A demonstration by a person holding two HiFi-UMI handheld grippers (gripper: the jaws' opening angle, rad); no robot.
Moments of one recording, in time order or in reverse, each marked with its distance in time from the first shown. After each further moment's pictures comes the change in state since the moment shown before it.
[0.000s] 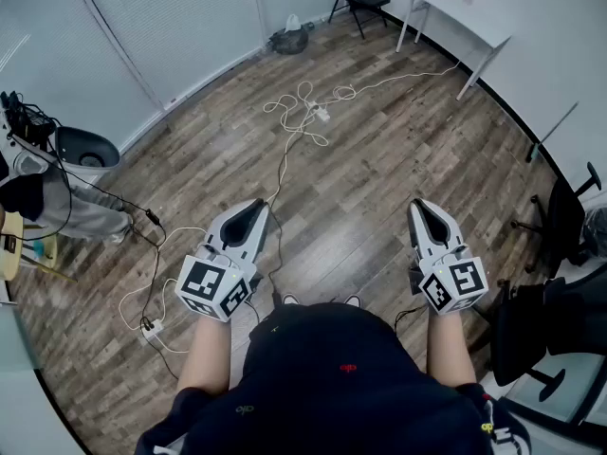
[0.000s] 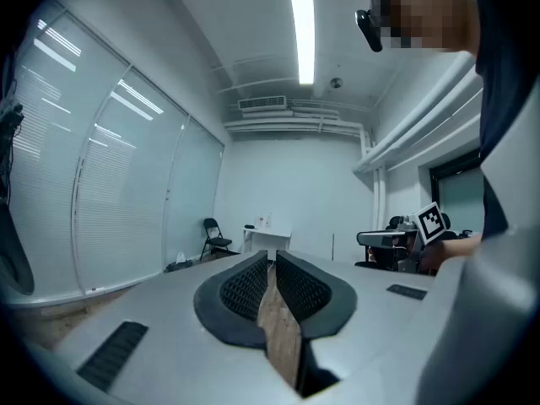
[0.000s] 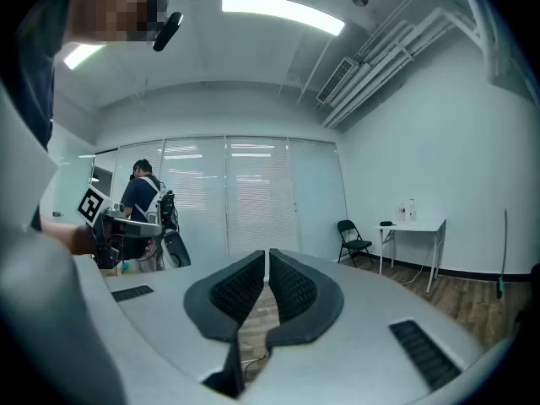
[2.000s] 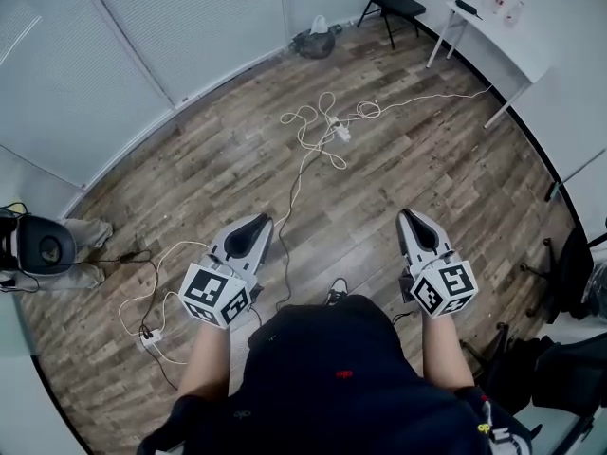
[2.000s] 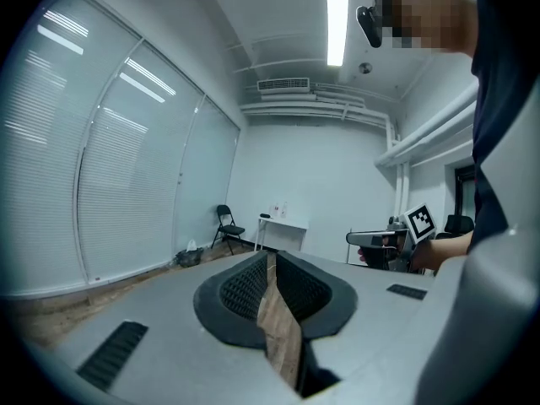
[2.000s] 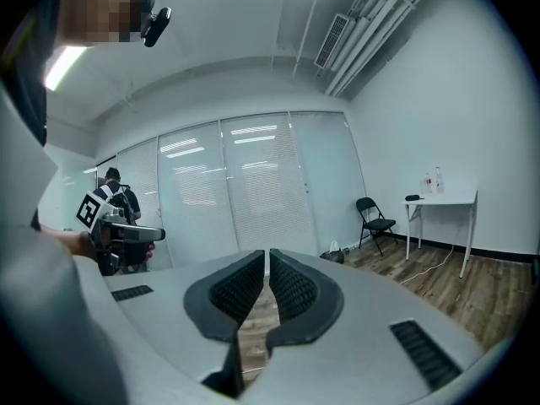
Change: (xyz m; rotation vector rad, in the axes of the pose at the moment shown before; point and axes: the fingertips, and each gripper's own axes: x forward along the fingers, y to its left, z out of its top) left arm 0.141 0.155 -0.011 -0.062 0.078 0.060; right arm 0.238 -0.063 -0.028 0.084 0.095 0.125
